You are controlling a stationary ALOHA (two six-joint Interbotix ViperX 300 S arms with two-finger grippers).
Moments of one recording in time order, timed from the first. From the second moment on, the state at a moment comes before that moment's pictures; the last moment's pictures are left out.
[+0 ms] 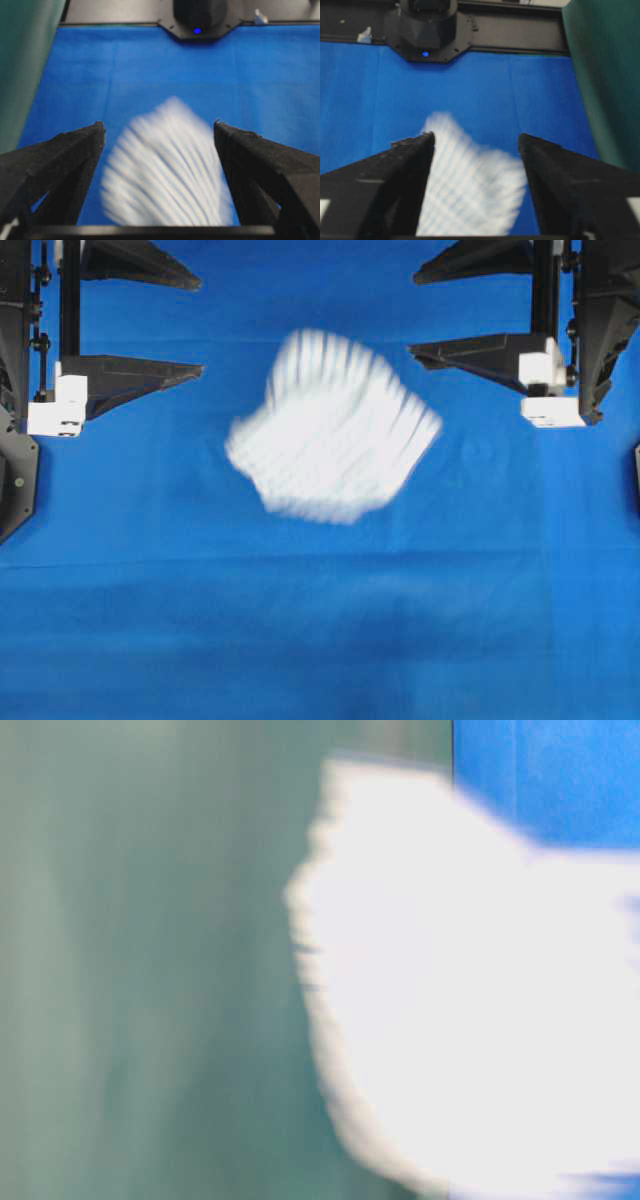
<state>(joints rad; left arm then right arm) 0.10 -0.64 0.46 -0.02 0.41 0.11 -0.06 -0.46 0.24 -0.13 0.59 0.00</state>
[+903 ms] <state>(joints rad) -0.02 -0.45 0.89 -0.02 0.00 0.04 -0.01 -0.25 0.61 -0.13 0.37 0.15</state>
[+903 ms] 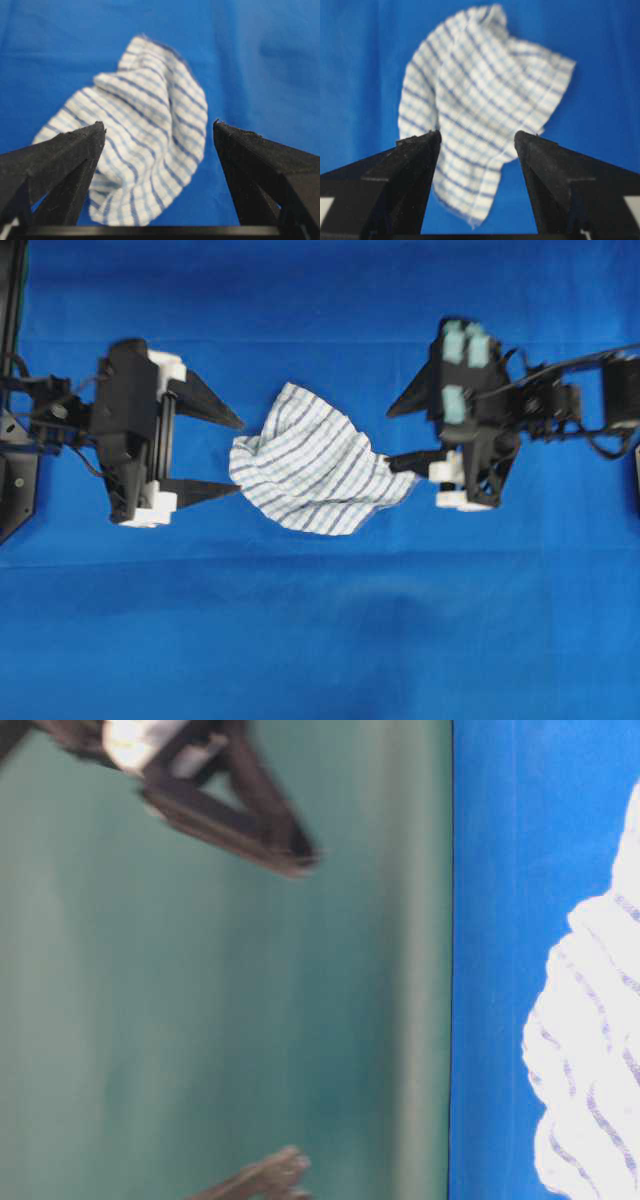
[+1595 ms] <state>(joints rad) -0.06 0.03 0.94 -0.02 -0.25 0.04 0.06 0.11 0.67 -0.09 0.13 0.15</state>
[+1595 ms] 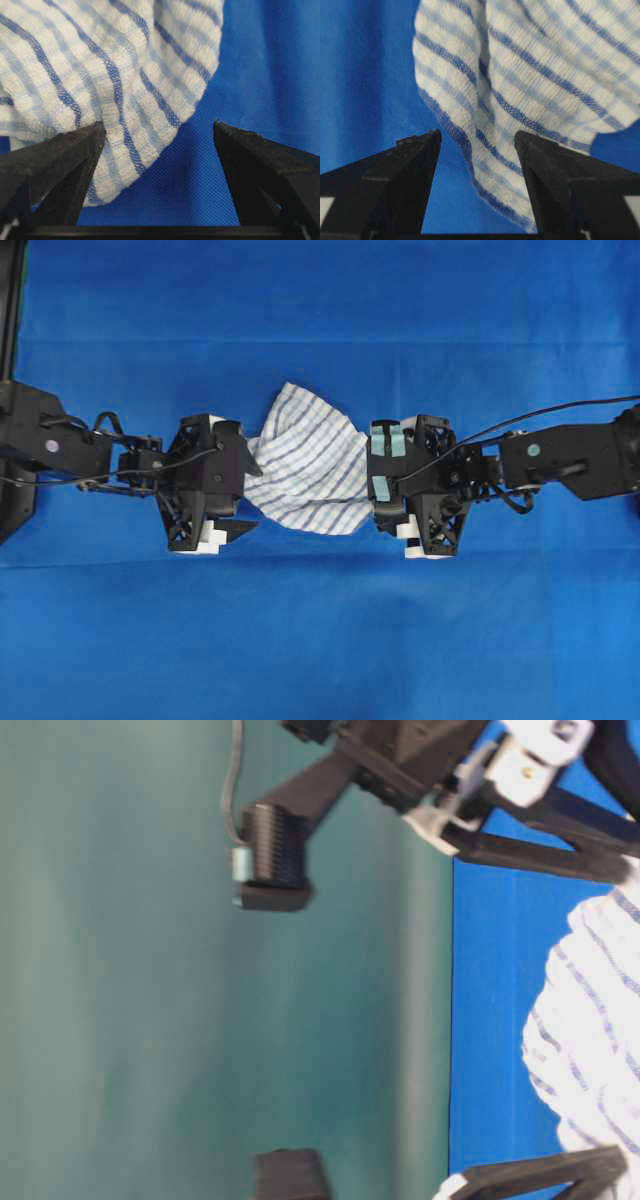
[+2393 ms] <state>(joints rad) -0.06 0.08 0.91 -0.02 -0.24 0.04 0.04 0.13 0.67 -0.09 0.11 0.15</state>
